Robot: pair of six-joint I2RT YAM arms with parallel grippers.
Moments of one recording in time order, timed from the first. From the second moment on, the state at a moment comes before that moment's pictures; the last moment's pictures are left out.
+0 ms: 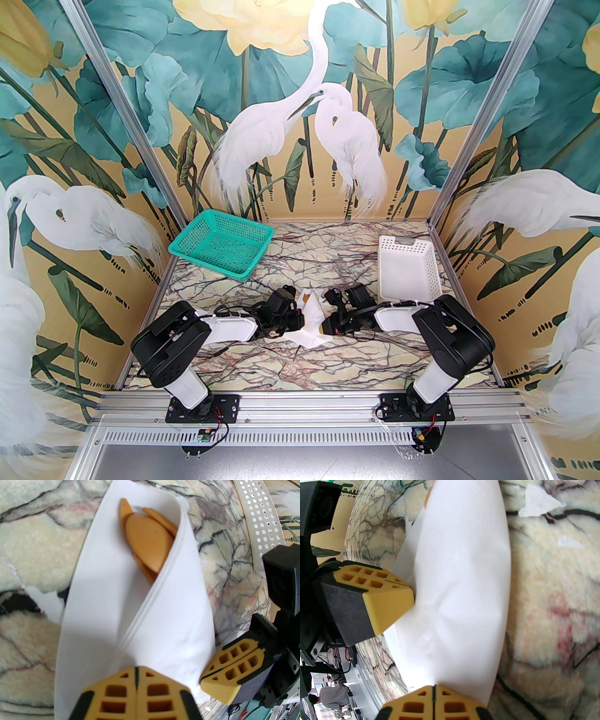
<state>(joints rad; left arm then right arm) -0.75 1.66 0.68 0.09 0.15 -0.77 0.52 1.68 0.62 0.03 -0.76 0.44</state>
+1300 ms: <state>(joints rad) -0.64 1.29 0.44 -0.12 0.16 -0.86 0.53 1.71 0.67 -0.05 -0.76 0.36</state>
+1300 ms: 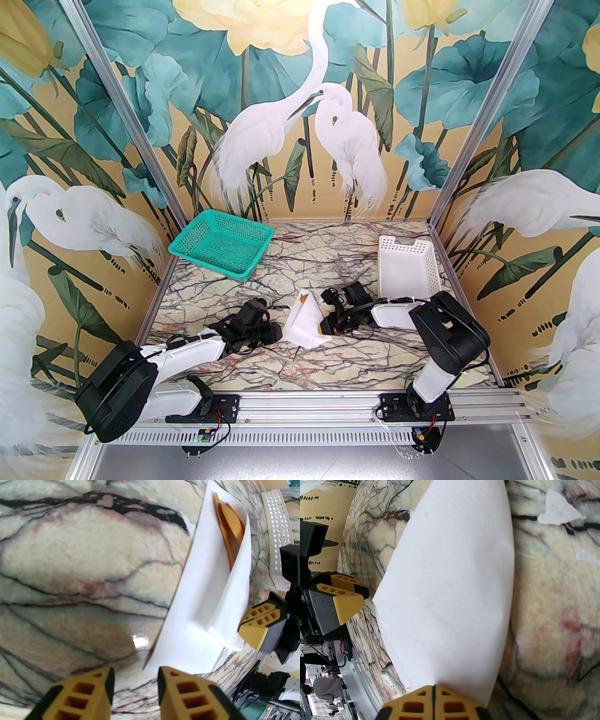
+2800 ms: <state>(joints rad) -0.66 1.36 0.36 0.31 0.38 -1.07 0.53 1.71 0.68 -0.05 -0.76 0.36</state>
